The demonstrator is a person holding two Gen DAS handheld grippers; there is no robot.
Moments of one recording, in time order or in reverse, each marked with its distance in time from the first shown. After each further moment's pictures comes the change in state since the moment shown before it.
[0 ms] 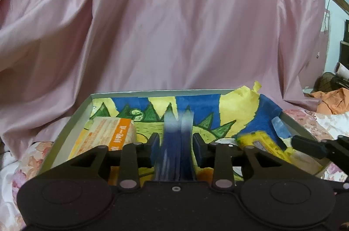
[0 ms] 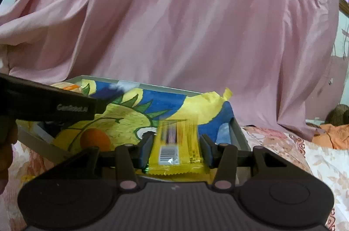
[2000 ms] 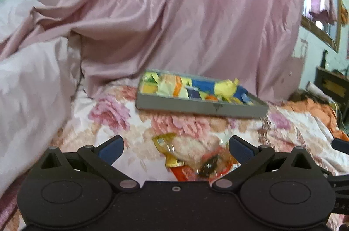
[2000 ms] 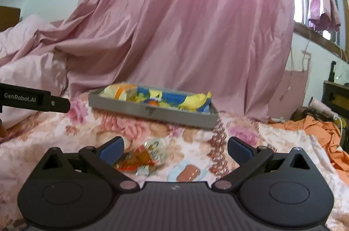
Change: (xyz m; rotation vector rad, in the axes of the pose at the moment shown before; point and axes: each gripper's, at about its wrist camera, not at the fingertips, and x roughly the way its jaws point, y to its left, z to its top) left arm -0.268 0.078 -0.133 -0.135 -0.068 -0.064; right arm -0.260 0.068 -0.075 -0.021 -0.105 -0.061
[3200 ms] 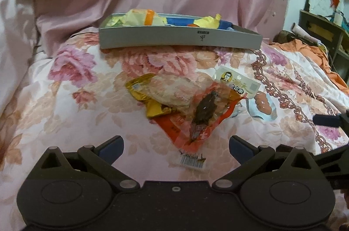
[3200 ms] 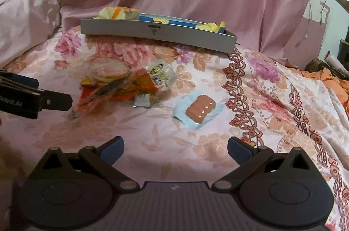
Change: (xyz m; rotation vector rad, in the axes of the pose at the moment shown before) left arm 0.085 -0.003 -0.047 0.141 0.254 -0.118; right arm 0.071 0.004 -0.056 -0.014 0.325 0.019
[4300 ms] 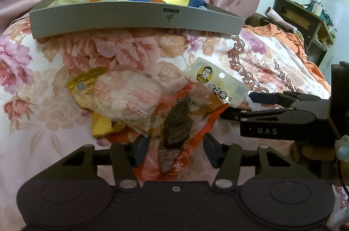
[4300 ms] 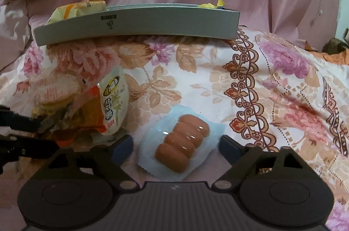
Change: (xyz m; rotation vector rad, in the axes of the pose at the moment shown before) left arm 0.072 -0.010 0.030 -0.001 0.131 -0.218; right arm 0.111 -0.051 0.032 0.115 0.049 0.099
